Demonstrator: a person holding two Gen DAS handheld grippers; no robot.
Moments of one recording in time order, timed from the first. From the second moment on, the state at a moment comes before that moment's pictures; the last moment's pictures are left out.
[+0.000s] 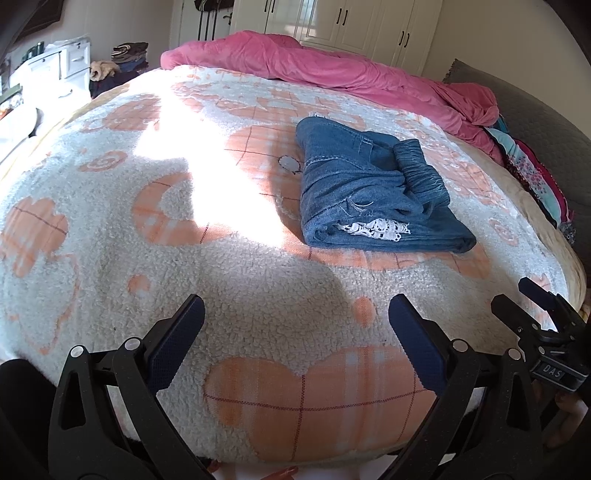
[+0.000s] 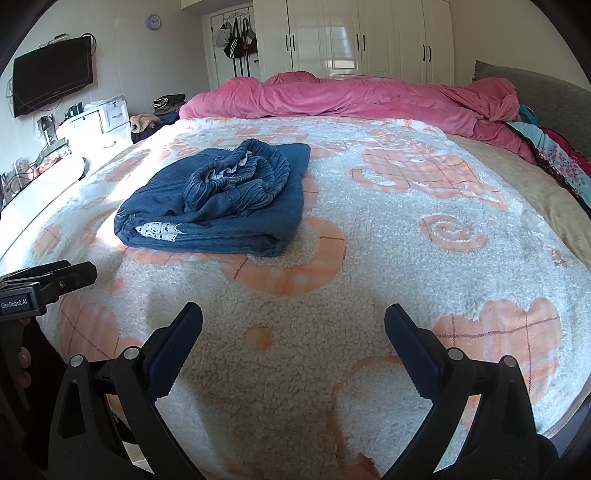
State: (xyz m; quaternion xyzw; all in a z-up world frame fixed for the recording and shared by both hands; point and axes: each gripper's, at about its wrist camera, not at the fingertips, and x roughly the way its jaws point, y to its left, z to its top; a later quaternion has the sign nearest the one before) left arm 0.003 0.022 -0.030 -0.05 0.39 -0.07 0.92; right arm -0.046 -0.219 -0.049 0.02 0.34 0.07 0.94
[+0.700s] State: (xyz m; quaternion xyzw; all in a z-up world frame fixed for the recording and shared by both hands) left arm 0.005 0.025 -0.030 -0.06 0.40 -0.09 0.91; right arm -0.044 -0.219 -0.050 0.02 0.35 0.06 0.94
